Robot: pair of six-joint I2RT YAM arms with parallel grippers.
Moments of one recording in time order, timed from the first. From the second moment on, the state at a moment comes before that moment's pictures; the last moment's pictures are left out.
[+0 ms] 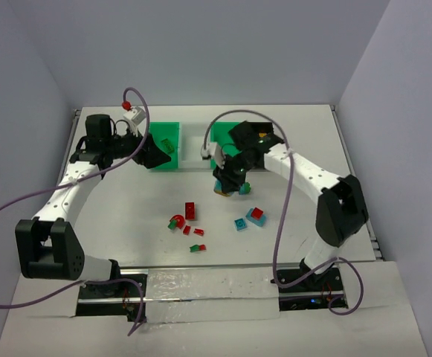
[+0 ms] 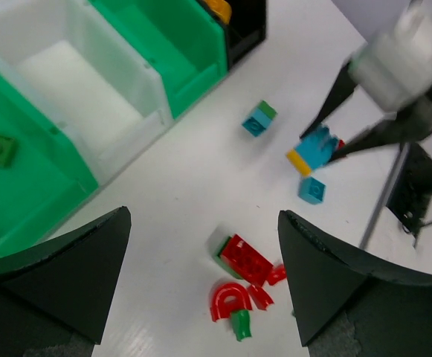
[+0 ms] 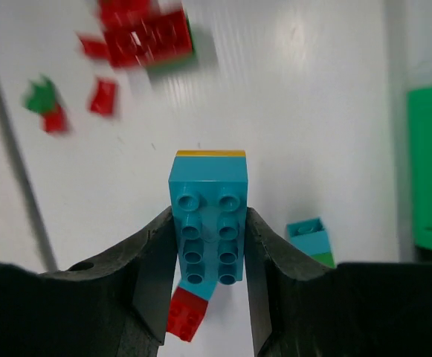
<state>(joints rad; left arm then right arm) -0.10 1.39 1.10 -0.28 0.89 0.03 0.58 1.69 1.37 -0.83 -0.51 -0.65</state>
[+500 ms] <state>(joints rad) -0.25 1.33 1.01 -0.08 1.15 -0.11 0.54 1.55 1.38 -0.52 -1.01 -0.10</state>
